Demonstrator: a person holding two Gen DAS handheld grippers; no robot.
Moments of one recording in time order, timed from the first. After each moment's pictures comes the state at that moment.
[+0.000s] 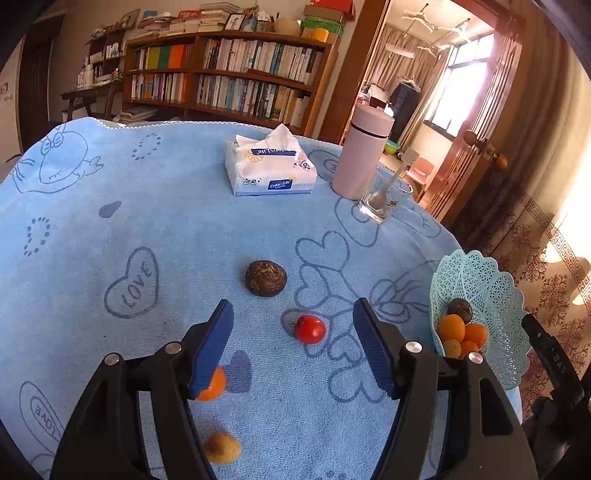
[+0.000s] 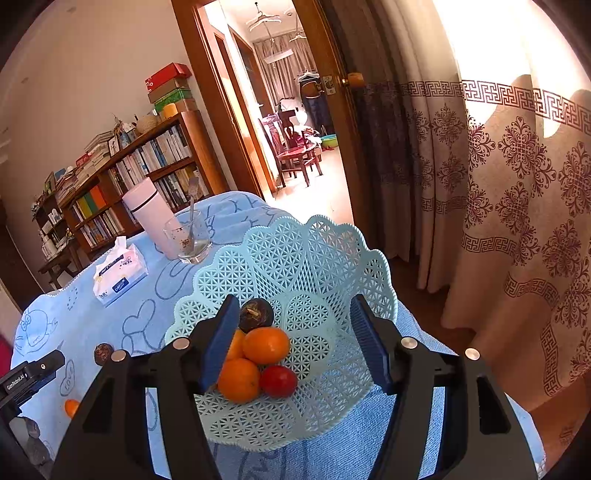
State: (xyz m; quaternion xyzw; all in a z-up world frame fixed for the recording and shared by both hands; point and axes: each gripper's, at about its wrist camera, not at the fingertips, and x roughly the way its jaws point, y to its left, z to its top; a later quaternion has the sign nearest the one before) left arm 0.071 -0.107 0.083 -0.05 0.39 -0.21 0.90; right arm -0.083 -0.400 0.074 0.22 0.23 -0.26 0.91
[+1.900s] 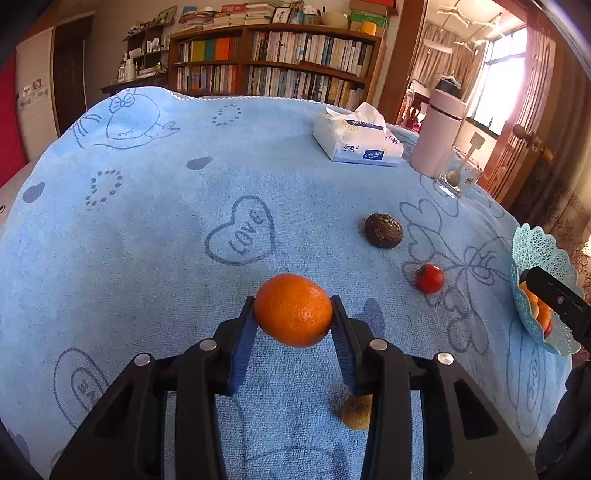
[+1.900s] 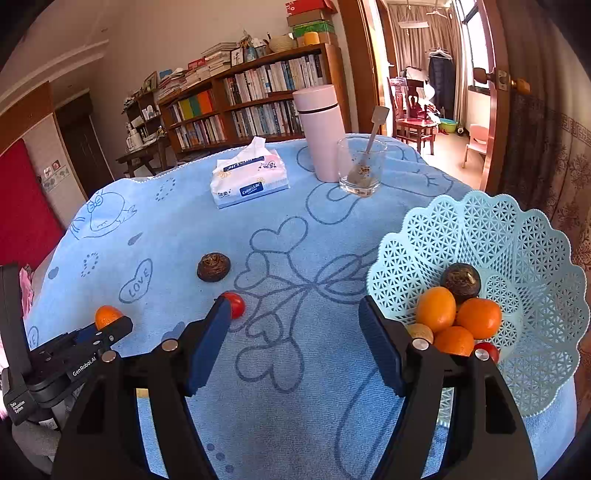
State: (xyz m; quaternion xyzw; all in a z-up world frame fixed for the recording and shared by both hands) left arm 0.060 -0.036 0.035 -0.03 0.40 -0.13 0.91; right arm 0.013 -0.265 0.068 0.11 0.33 -0.04 0.94
